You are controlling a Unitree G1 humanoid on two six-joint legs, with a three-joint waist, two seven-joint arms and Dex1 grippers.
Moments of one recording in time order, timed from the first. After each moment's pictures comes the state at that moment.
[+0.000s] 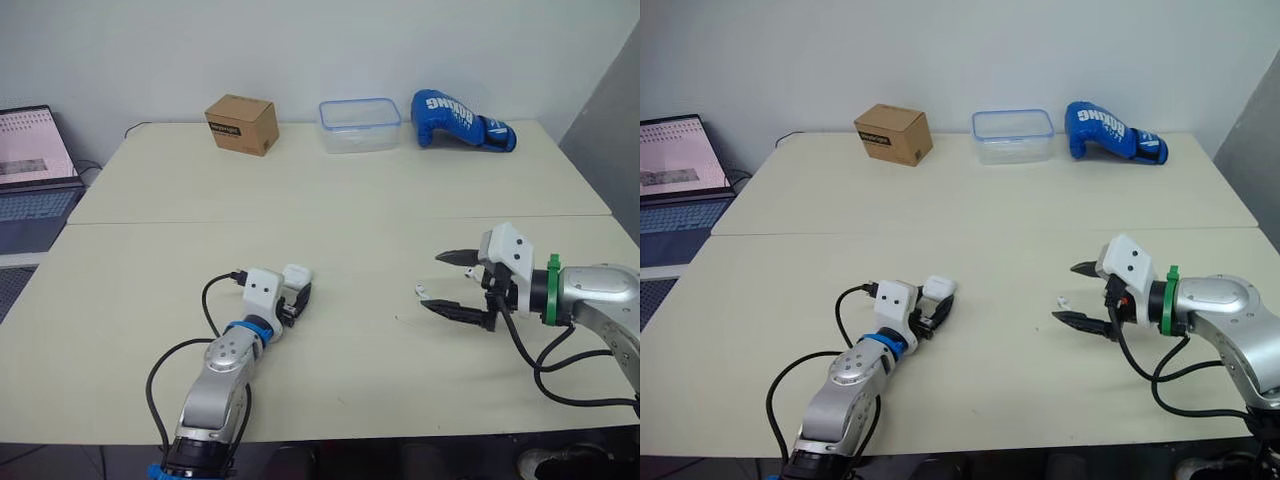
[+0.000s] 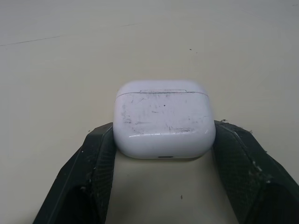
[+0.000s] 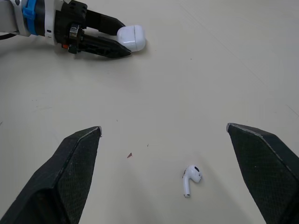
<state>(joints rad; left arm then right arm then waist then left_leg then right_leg) -0.09 0.19 -0.05 -0.13 -0.11 0.32 -0.31 -0.28 -0.92 -0.03 -0.46 0.52 0.67 0.91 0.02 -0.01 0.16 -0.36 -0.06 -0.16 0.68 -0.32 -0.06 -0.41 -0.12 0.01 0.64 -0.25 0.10</state>
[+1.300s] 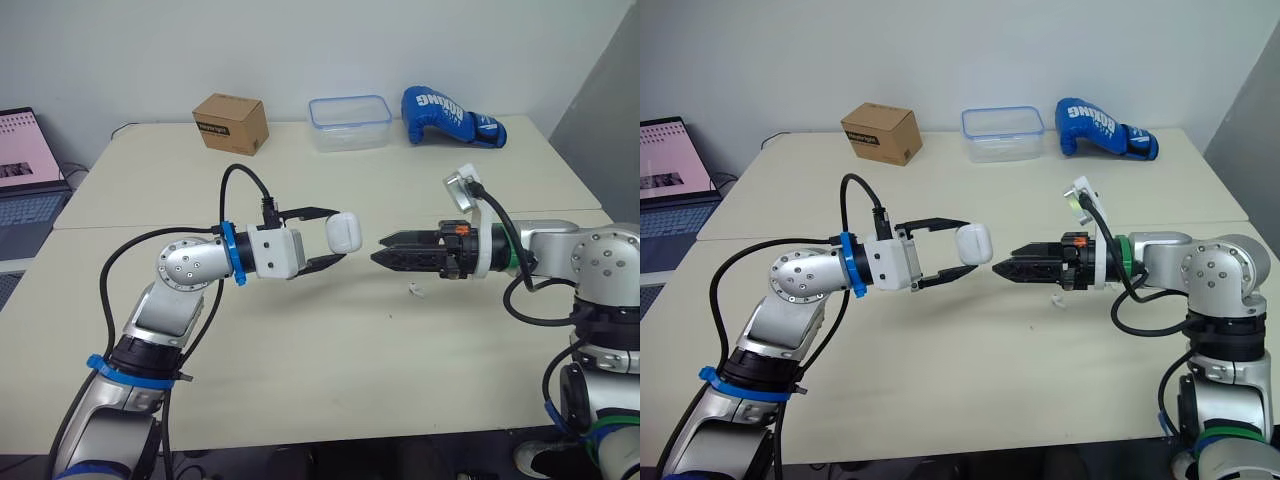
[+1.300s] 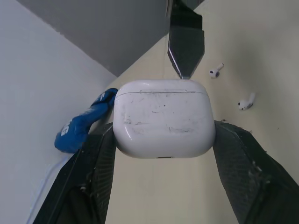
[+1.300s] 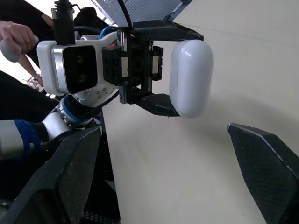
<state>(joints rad) -0.57 0.60 -0.16 -0.02 -0.08 -0.34 -0.95 -0.79 -0.51 -0.18 -0.14 1.12 1.49 0.62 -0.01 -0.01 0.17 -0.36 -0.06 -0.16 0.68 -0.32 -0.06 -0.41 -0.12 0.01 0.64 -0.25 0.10</state>
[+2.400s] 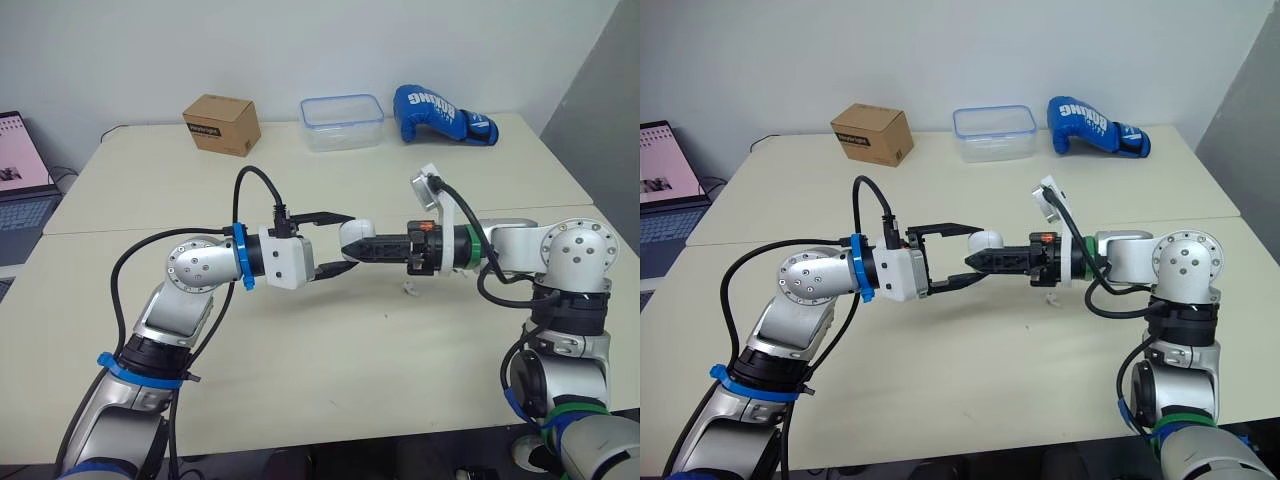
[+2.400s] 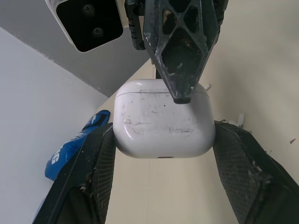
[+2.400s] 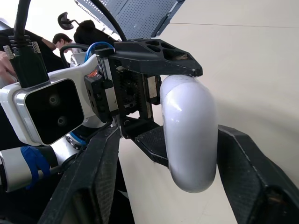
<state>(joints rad) -0.56 0.58 -0.17 -0.05 -0.08 -0.35 -0.97 -0.85 -0.35 -0.24 -0.07 1.16 1.60 0.39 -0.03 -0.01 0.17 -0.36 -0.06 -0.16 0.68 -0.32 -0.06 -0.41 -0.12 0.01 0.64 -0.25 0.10</state>
